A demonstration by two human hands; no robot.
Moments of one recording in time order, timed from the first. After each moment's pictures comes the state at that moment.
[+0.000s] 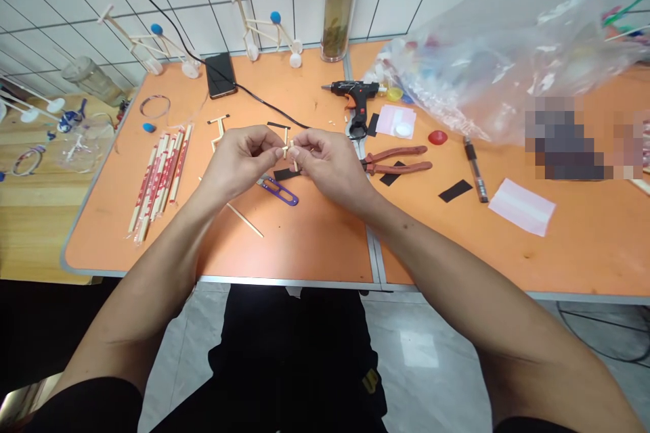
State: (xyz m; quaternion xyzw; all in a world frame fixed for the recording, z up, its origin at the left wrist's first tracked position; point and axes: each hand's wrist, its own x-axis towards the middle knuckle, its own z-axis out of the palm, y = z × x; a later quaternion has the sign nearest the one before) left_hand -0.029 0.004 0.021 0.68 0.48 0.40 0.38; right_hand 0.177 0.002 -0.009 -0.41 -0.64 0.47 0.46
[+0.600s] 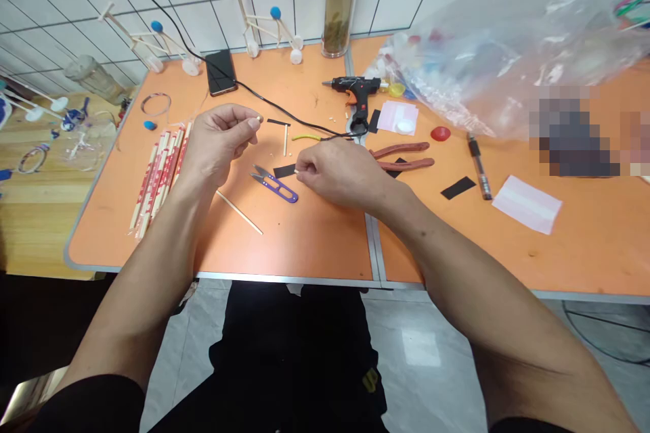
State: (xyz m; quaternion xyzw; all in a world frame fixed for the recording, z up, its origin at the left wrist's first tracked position) left_hand -0.045 0.022 0.029 0.54 0.50 0.51 0.44; right_hand 0.196 -0.003 0.028 -0.48 -0.84 0.22 0.13
